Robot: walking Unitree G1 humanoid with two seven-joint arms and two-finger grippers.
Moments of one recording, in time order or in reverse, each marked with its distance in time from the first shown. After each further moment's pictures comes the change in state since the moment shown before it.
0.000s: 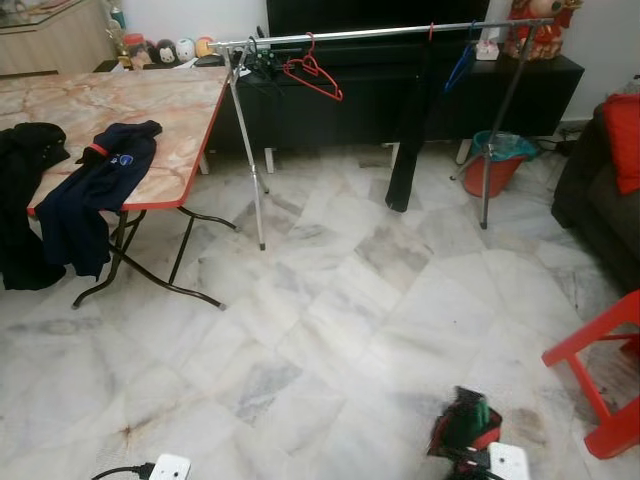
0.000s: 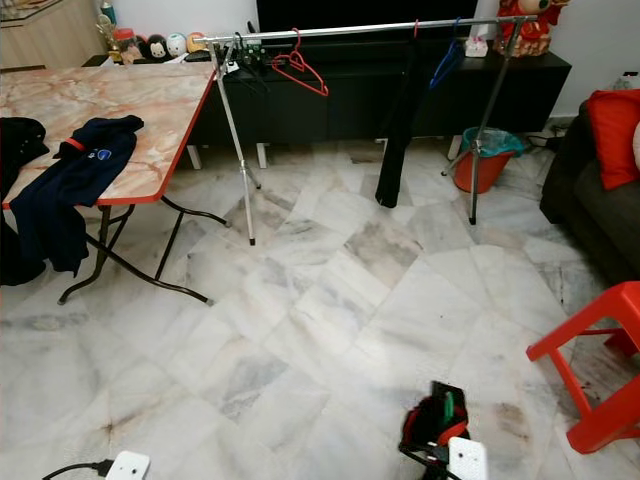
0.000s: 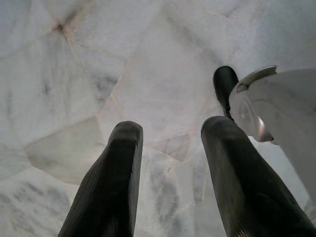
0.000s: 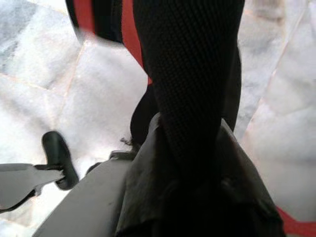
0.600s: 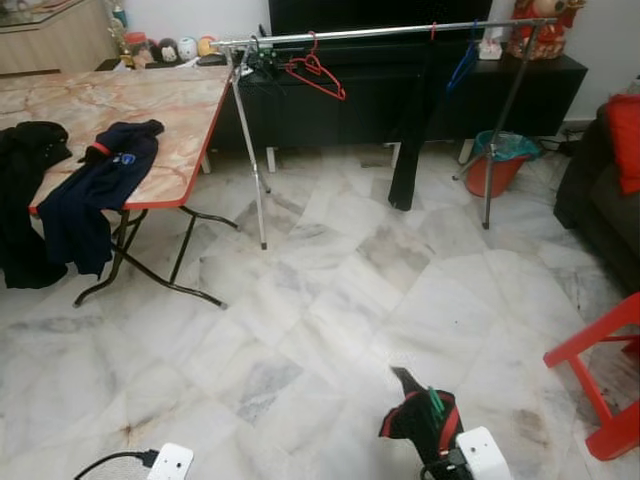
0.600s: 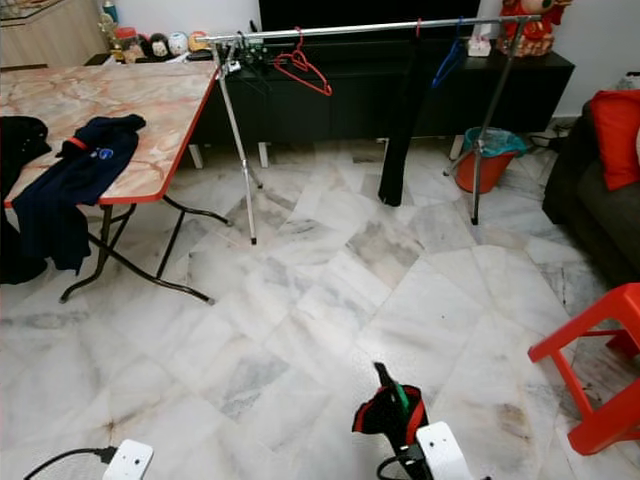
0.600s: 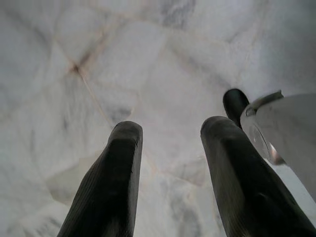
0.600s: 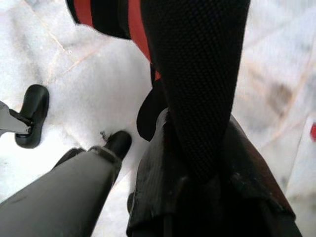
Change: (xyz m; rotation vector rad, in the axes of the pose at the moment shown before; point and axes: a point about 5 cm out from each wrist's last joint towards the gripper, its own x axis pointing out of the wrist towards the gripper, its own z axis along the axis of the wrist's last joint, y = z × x) left arm 0.000 0.000 0.019 0.121 -0.140 0.018; right arm 0.000 0.011 0.025 -0.576 -0.121 0.169
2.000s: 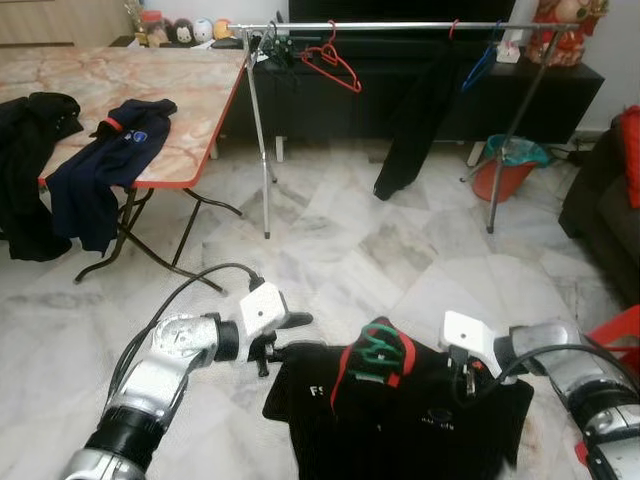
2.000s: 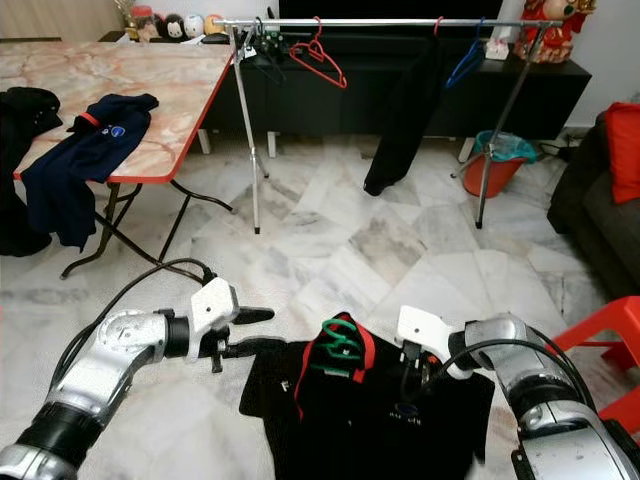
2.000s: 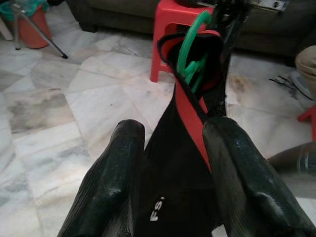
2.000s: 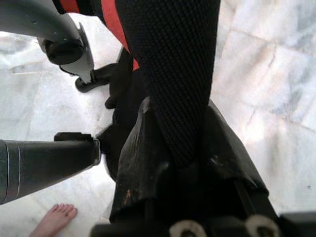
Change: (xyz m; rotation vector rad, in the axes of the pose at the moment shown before) left arm -0.090 -0.025 0.239 0.614 -0.781 -0.909; right arm -0.041 -0.076 0.179 -0.636 -0.239 0.712
